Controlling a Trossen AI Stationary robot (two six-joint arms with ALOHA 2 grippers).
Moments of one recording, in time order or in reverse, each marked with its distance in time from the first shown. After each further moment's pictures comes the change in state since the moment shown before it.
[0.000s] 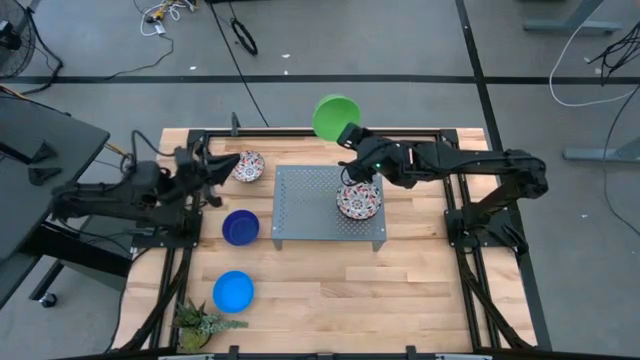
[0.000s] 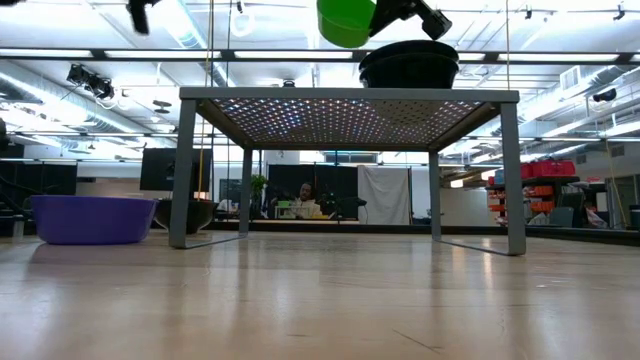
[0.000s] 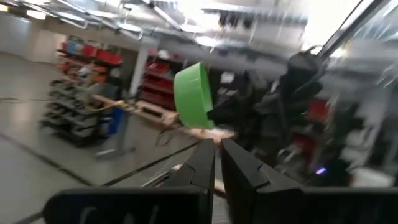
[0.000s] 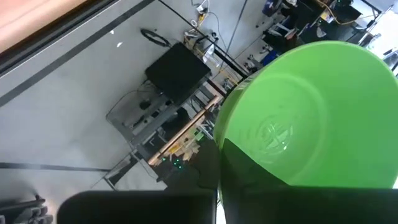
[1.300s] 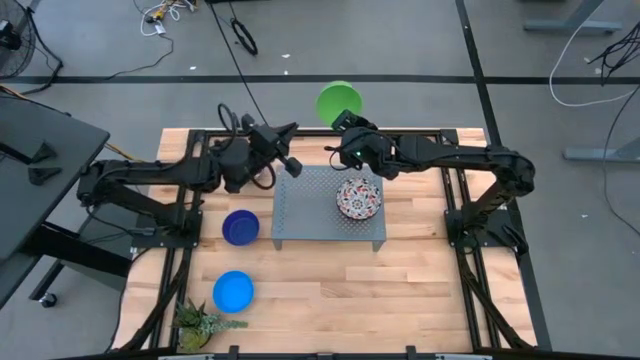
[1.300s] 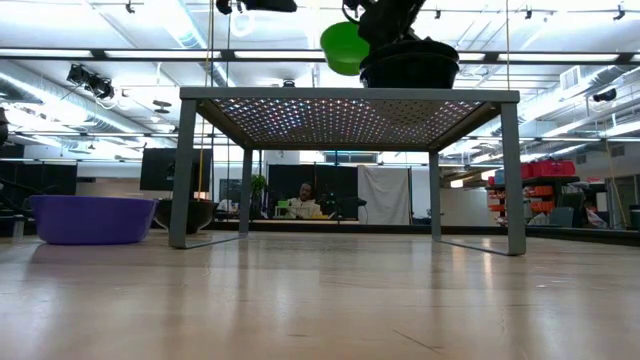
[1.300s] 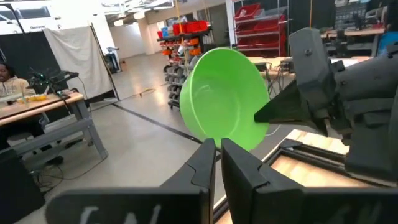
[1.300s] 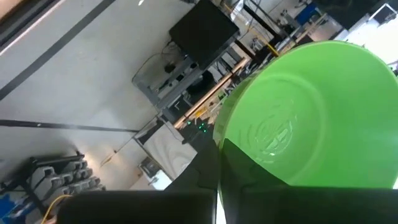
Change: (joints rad) left arm 0.102 0.767 0.568 -0.070 -0.306 0.271; right arm -0.106 0.097 0.000 0.044 0.115 0.038
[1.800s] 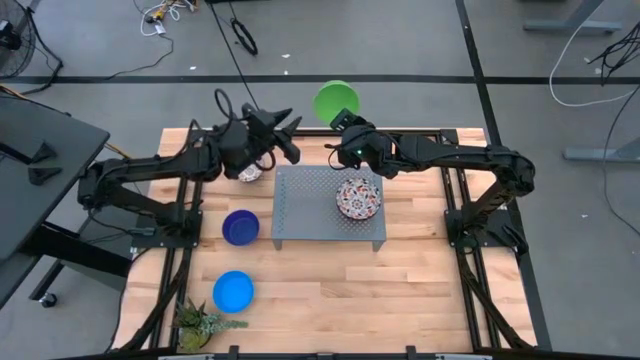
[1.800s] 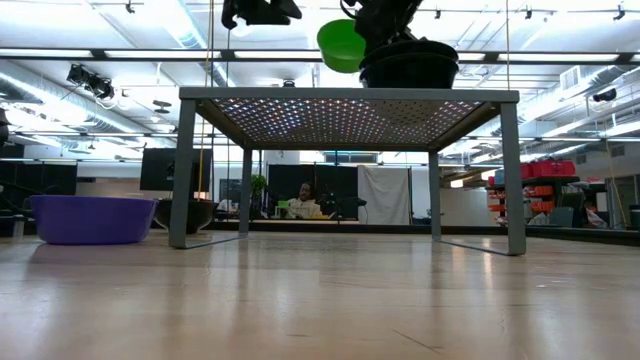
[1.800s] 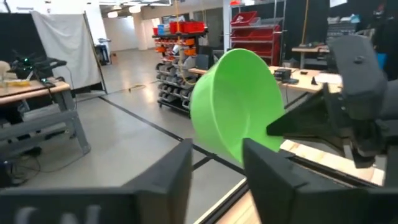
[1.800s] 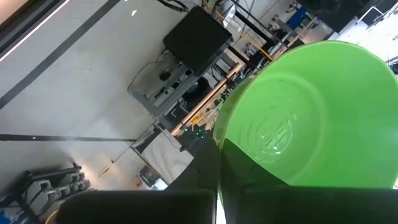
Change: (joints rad) left arm 0.129 -0.001 0.000 0.007 0.157 -0.097; right arm -0.006 -0.001 0.000 0.043 -0.038 -0.007
